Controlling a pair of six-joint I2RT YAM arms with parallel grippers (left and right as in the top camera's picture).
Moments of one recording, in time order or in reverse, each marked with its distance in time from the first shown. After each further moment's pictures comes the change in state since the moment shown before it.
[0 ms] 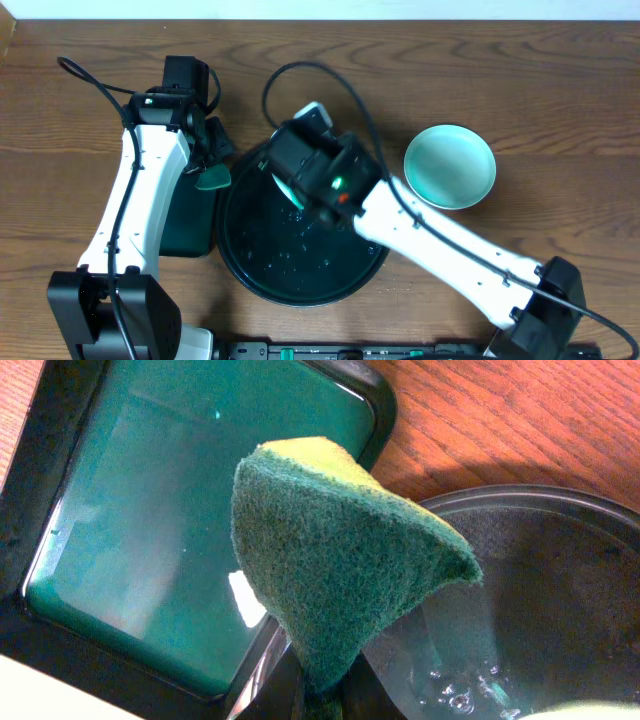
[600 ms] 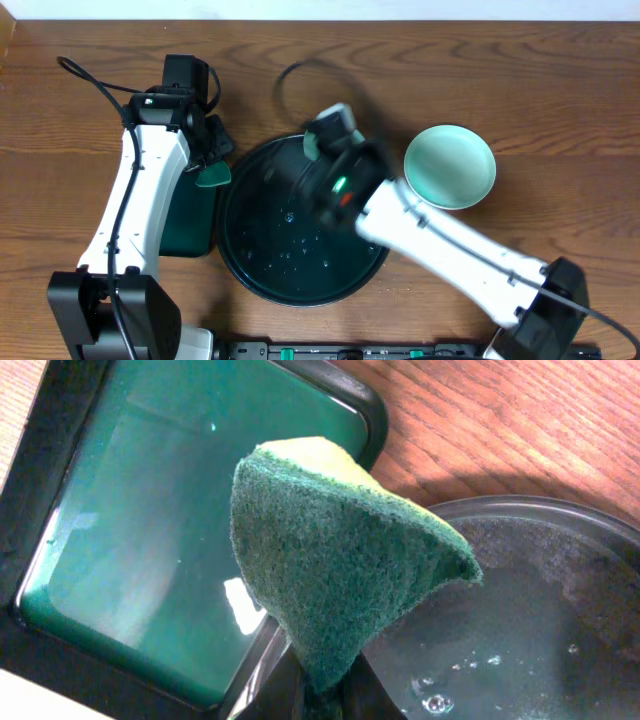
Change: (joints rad) left arm 0.000 0.000 0.000 0.022 0.000 0.000; right arm -0.060 -0.008 -0.001 -0.152 0.021 0.186
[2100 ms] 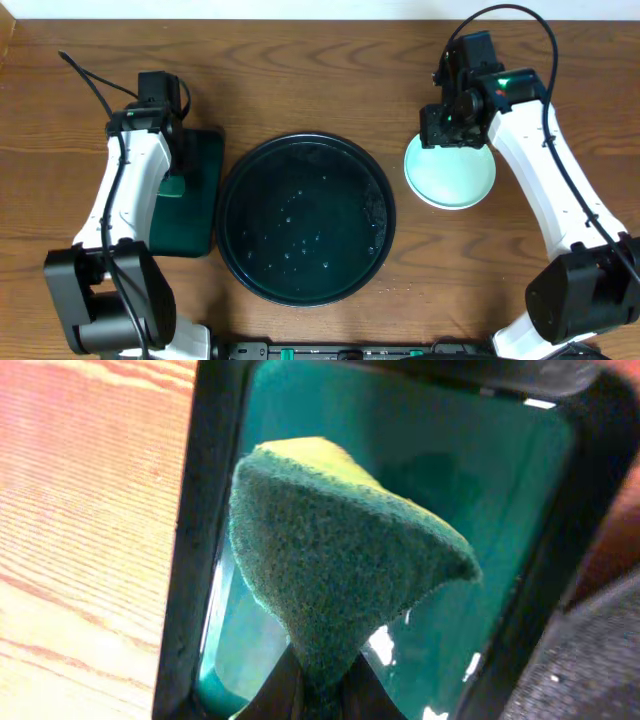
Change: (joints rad) left arm 0.146 0.056 -0.141 0.186 -0.185 0.447; right arm -0.668 -0.014 -0.064 0.098 -0.788 -0.242
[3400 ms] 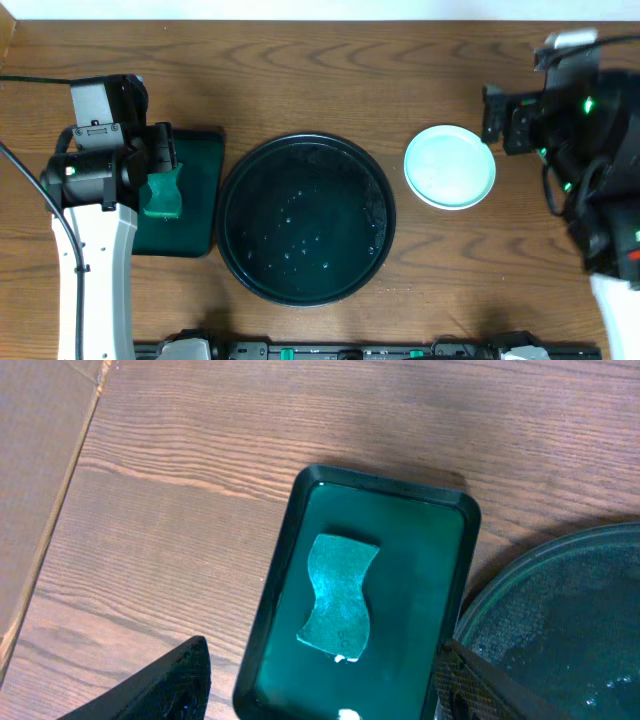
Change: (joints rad) left arm 0.020 -0.399 0.104 -0.113 0.069 0.077; right arm -0.097 -0.679 -0.253 0.396 0.084 -0.233
